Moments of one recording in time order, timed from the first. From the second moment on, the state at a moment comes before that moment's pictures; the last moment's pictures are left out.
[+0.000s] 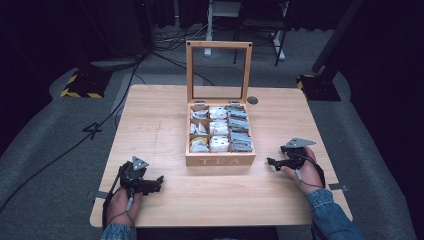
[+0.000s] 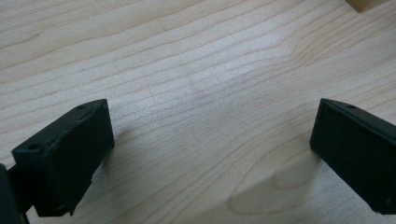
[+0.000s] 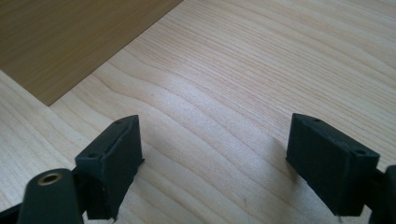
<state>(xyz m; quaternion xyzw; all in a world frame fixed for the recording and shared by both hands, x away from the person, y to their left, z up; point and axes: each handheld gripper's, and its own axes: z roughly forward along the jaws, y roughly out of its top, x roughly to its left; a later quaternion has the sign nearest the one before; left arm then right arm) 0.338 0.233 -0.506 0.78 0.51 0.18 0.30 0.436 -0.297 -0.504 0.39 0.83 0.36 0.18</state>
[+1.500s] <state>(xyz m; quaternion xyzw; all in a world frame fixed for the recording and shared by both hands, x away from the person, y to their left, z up) 0.338 0.233 -0.506 0.78 0.51 0.18 0.30 0.423 -0.266 -0.442 0.39 0.78 0.46 0.16</state>
